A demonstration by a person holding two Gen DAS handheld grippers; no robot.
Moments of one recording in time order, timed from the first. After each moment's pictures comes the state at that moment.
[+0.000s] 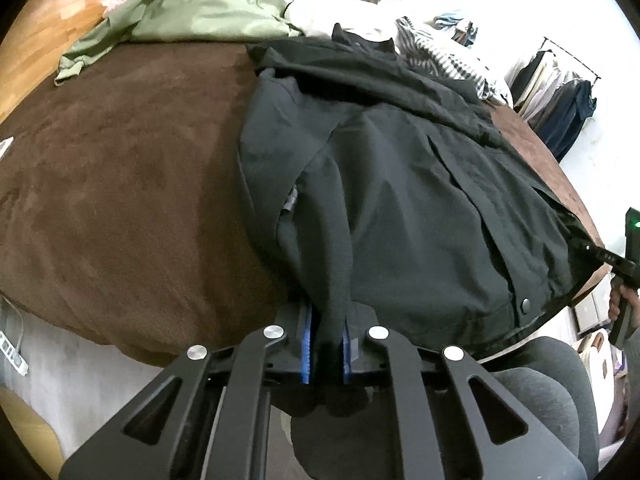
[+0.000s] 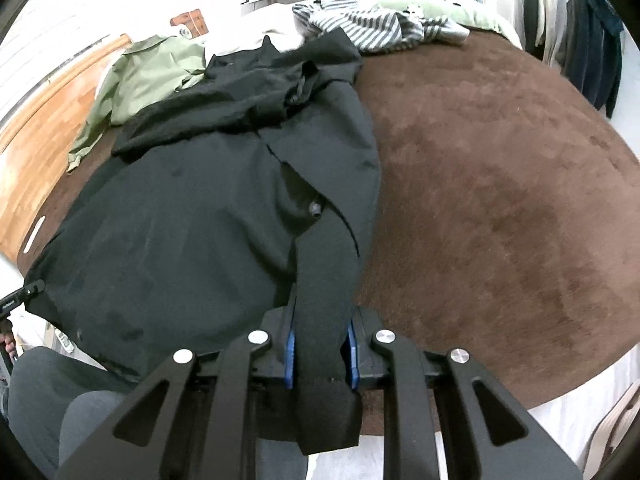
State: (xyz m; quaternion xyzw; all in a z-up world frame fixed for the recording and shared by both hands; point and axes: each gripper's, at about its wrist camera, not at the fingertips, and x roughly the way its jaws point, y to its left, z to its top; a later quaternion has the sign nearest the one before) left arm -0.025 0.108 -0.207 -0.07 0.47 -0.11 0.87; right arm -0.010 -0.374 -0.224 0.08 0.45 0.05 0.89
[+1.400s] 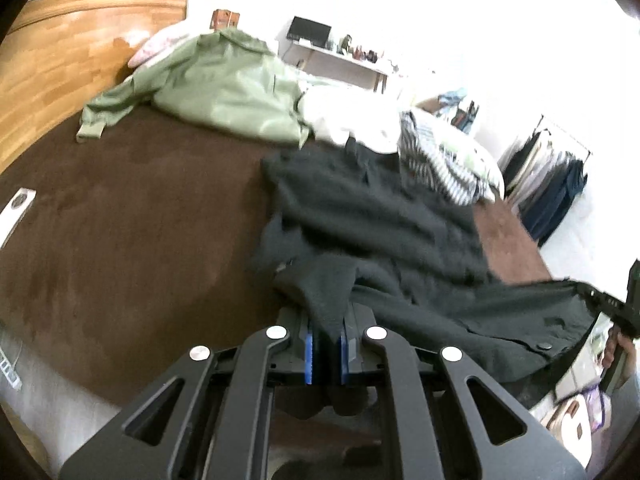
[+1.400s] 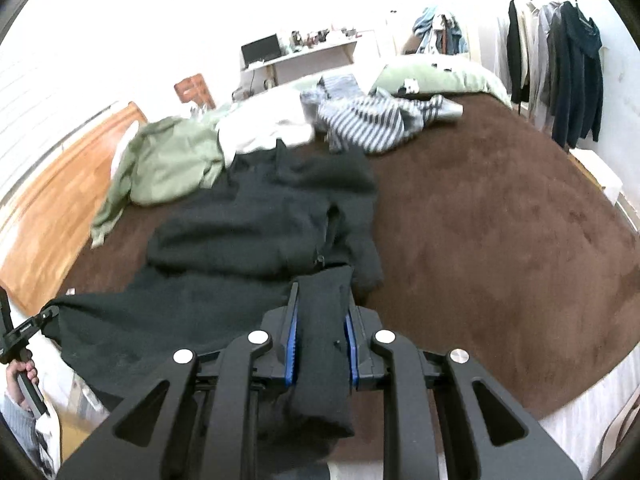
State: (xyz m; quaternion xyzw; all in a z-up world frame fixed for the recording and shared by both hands) left arm 0.047 0.154 -0.074 -0.13 0.36 -0.10 0.92; right arm 0.033 -0.377 -0.069 0.14 0.36 0.04 0.92
